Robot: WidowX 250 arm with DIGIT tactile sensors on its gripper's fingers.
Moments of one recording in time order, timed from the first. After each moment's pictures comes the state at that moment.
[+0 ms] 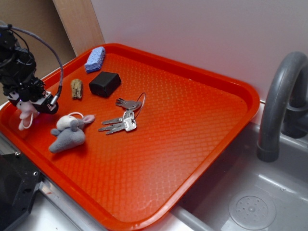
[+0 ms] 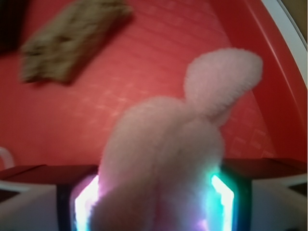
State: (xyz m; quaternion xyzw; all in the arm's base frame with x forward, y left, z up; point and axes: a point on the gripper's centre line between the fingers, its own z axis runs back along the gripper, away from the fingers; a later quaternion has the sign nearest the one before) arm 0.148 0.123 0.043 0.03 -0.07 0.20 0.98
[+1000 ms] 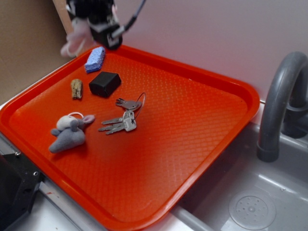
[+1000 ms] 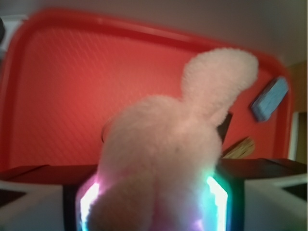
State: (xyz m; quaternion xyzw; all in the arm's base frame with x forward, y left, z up) arm 0.243 -0.035 0.198 0.06 -0.05 -0.02 1.00
